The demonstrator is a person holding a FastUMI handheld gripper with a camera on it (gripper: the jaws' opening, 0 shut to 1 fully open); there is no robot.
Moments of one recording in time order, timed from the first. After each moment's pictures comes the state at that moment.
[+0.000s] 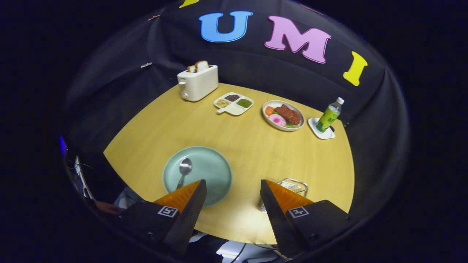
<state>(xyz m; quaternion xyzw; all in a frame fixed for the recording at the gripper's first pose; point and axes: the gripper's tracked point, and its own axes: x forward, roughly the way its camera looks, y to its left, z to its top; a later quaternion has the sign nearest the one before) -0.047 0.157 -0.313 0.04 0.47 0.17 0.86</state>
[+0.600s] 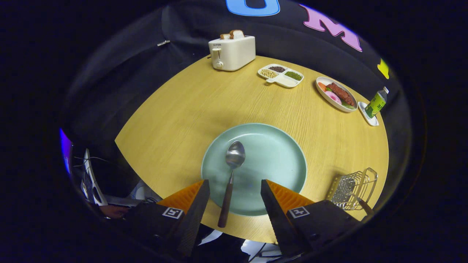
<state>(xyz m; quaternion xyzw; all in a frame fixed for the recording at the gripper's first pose) -0.077 0.285 -0.392 0.04 0.56 0.23 0.80</state>
